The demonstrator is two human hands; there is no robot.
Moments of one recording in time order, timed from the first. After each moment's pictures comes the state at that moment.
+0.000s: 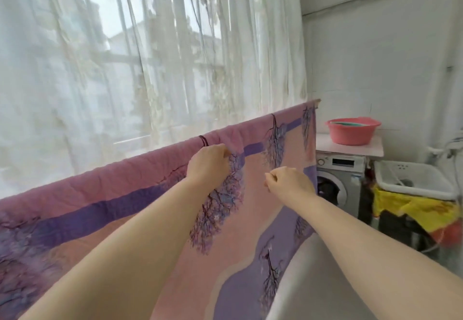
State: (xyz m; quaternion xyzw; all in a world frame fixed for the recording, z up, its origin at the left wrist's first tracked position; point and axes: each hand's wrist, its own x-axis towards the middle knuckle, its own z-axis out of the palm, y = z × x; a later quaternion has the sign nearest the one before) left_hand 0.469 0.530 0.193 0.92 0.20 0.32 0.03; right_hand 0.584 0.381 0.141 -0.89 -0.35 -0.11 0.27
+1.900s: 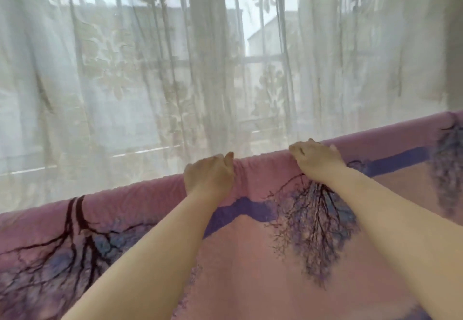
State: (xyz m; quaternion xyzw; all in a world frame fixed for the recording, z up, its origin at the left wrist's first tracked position) left_hand 0.808 0.584 0.204 0.78 0.56 0.24 -0.15; right_hand 1.028 0.528 0.216 -0.76 -0.61 -0.06 0.21
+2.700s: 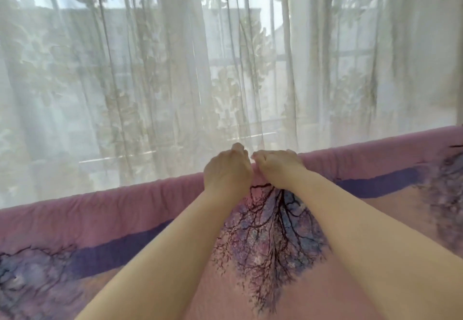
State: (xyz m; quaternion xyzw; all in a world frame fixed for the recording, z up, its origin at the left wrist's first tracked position) left_hand 0.997 0.579 0.221 0.77 0.53 0.33 -0.10; right_hand 1.124 0.577 0.219 -0.69 -0.67 0.00 0.27
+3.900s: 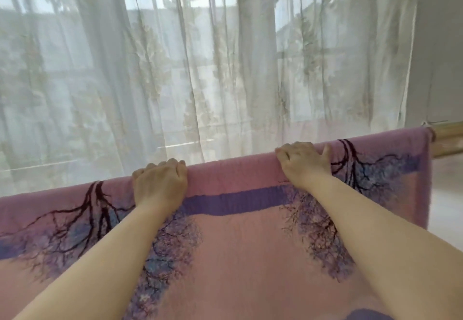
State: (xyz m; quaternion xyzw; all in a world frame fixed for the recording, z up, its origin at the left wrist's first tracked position) left_hand 1.195 0.597 0.198 0.68 0.64 0.27 -0.22; right_hand 1.474 0.572 0.204 -0.74 -0.63 -0.07 0.22
